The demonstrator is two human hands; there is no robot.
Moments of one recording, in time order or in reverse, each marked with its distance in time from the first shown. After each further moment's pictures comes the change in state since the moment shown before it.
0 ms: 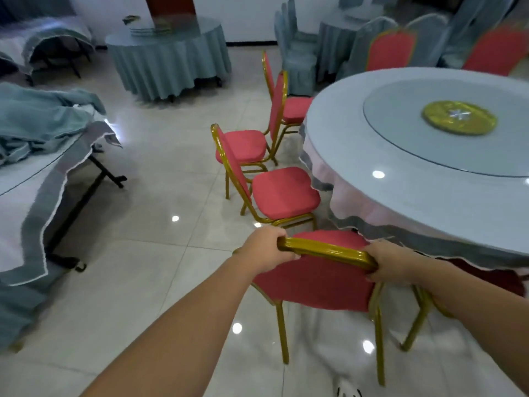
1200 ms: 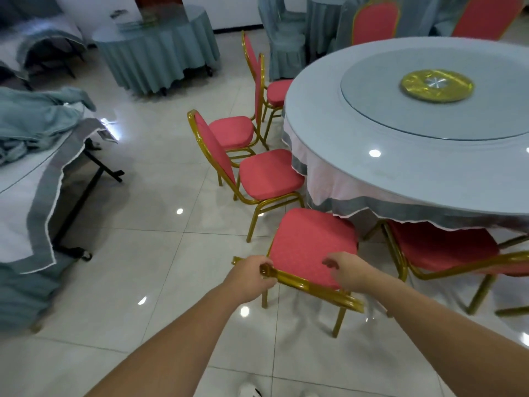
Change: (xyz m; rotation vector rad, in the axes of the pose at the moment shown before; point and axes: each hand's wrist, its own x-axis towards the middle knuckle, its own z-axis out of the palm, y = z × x) left_hand -0.092 0.049 0.120 -0.026 -0.094 -0.234; right_hand -0.064 0.021 0.104 0.372 -0.015 0.084
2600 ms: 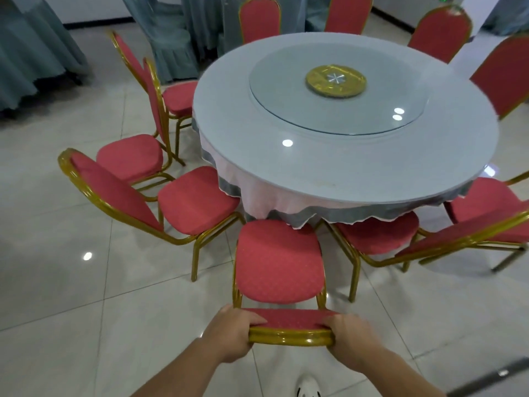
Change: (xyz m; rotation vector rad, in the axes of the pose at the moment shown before) left_hand 0.173 -0.030 -0.015 0.481 -0.478 0.423; right_hand 0.039 0.014 0.050 -0.086 0.187 0.308
